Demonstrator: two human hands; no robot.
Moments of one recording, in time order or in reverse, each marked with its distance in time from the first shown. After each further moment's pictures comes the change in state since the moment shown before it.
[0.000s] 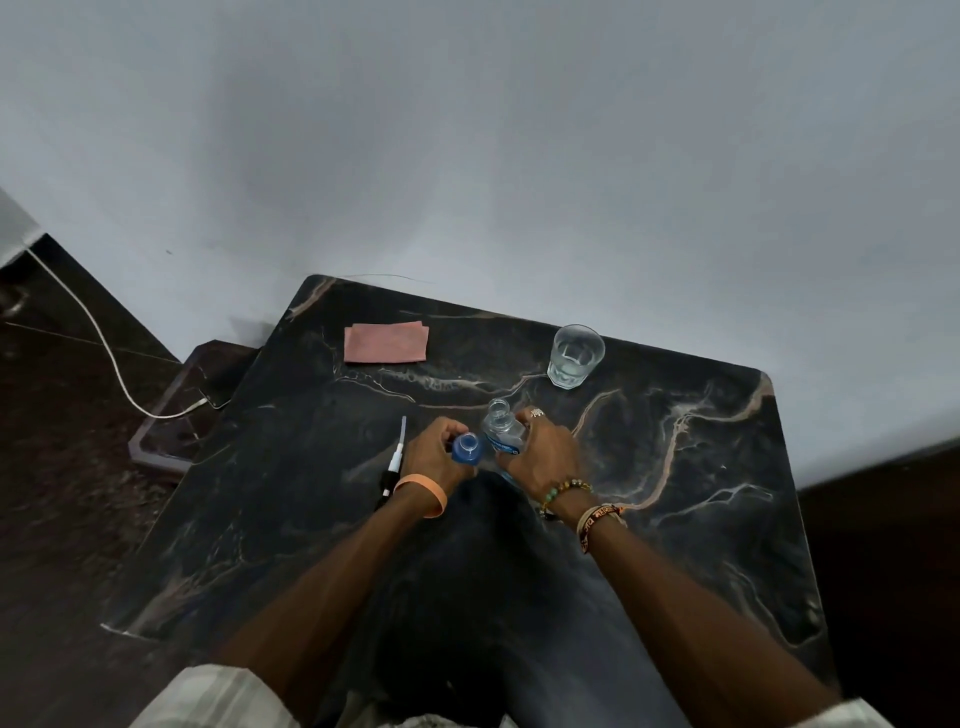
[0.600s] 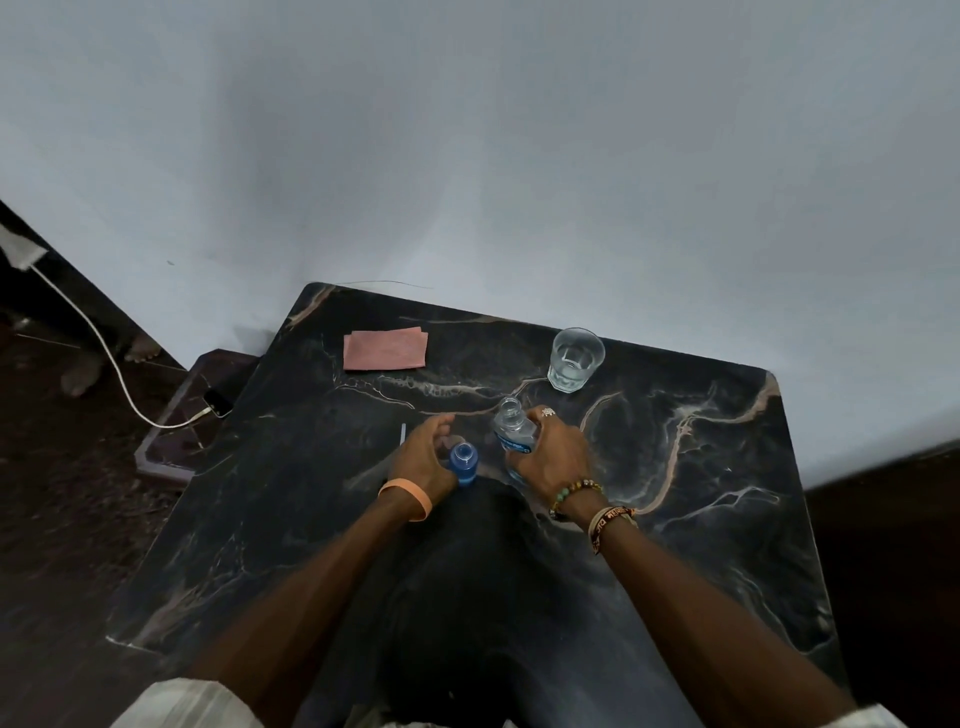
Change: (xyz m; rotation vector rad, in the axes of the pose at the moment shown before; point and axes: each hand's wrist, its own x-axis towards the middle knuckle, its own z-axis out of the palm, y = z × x) left_hand 0.012 -0.008 -0.013 -0.009 -0.085 -0.038; right_hand 0.012 0.015 -0.003 0.056 0.027 0.024
